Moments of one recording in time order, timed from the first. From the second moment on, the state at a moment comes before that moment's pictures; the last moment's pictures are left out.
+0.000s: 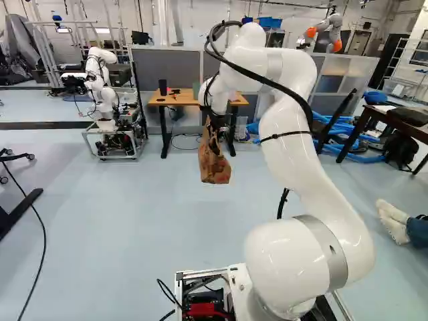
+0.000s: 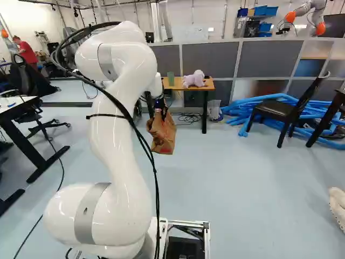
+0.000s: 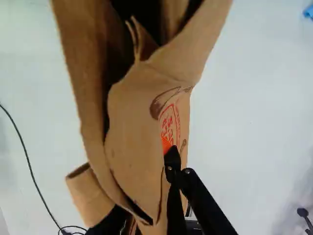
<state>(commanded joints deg) 4.1 -45.4 -92.0 0.0 -36.9 0.0</state>
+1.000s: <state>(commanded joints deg) 4.2 -37.6 -89.6 0.0 -44.1 0.0</state>
